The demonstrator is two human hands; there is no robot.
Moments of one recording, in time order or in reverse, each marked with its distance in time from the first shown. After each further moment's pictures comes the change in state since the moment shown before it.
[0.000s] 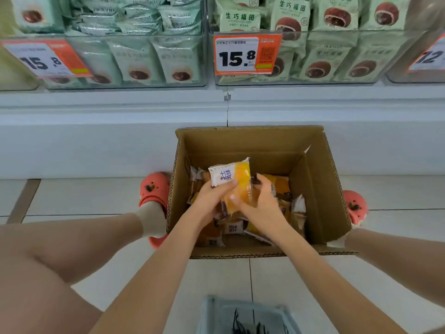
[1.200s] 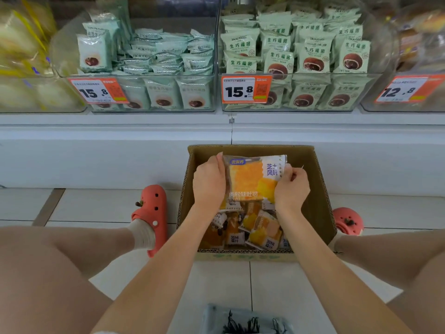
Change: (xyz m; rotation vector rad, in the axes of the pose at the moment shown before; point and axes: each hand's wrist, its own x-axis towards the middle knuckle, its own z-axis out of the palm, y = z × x) left_hand -0.051 0.062 0.031 0.974 0.674 0.781; right_hand -0.001 -0.052 -0.048 0.204 0.697 -0.051
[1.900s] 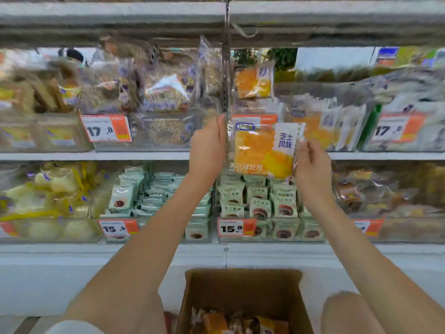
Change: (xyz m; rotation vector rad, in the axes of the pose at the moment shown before) left_hand 0.185 0.216 -0.190 -0.242 0.405 0.499; right_hand 0.070 -0.298 -0.074 0.263 -0.046 -0.751
